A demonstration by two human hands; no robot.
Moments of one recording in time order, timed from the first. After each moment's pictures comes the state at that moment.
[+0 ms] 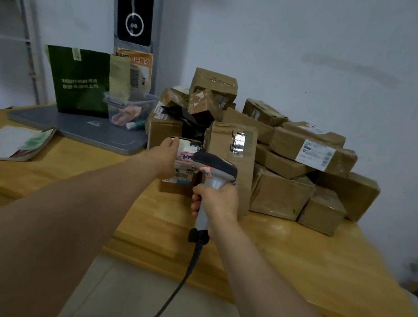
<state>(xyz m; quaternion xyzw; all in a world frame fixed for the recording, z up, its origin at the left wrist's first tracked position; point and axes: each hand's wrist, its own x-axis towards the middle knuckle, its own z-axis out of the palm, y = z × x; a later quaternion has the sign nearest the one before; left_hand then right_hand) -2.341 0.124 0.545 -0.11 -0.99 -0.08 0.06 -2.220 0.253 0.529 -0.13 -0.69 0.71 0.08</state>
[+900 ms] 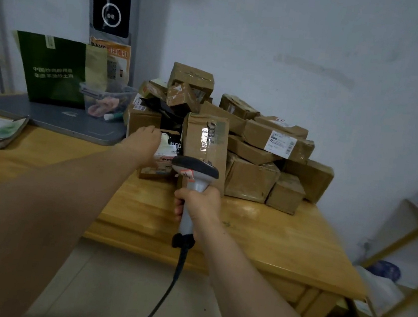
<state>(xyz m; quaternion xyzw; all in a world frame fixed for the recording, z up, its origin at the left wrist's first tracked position) -2.309 0.128 0.550 -0.16 -0.98 -0.02 0.14 -2.162 0.263 0.520 -0.13 -0.71 0.69 0.06</state>
